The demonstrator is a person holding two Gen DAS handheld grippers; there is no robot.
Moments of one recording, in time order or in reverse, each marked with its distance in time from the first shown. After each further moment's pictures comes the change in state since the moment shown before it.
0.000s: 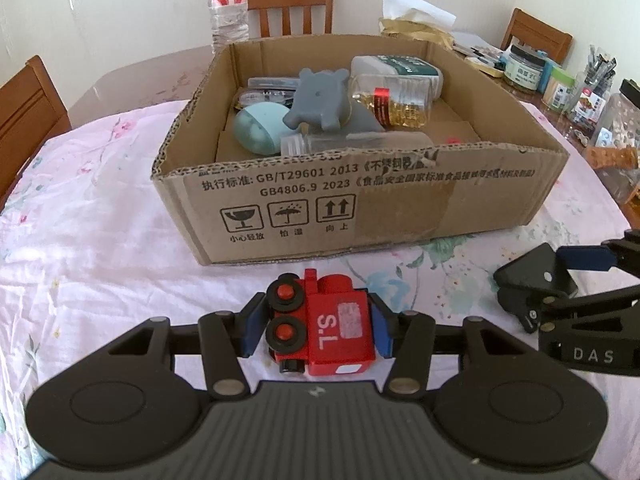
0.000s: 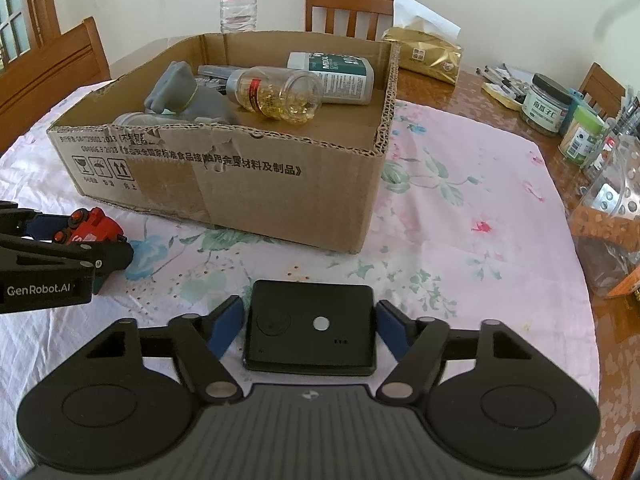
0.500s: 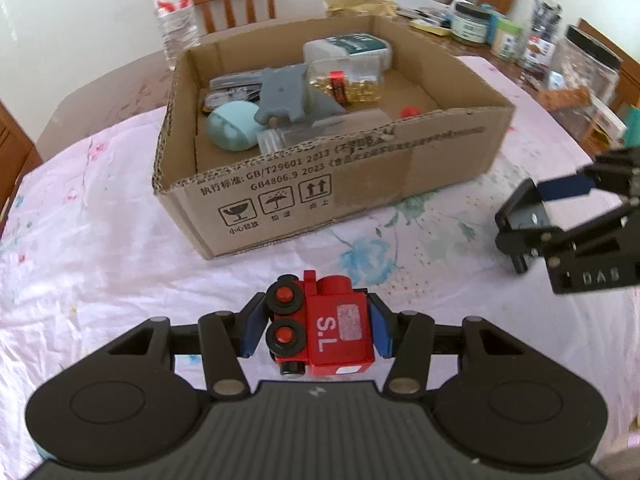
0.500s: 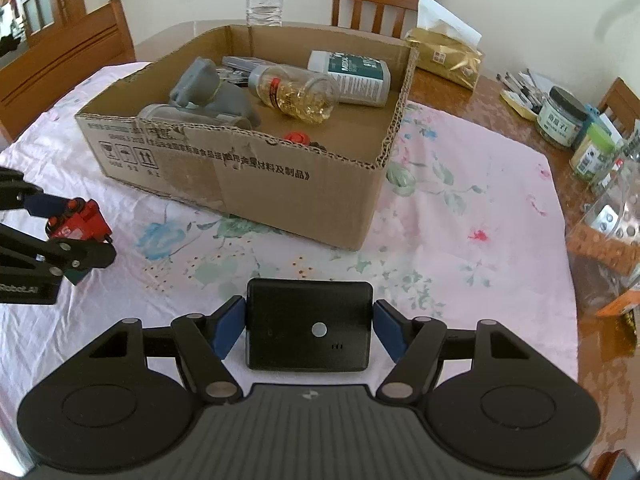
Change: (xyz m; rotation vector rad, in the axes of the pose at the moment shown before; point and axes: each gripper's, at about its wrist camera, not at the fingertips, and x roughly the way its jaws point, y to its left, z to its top) left arm -0.027 0.005 0.002 0.194 0.078 -0.075; right arm -0.022 -0.004 0.008 -0.083 0.046 0.041
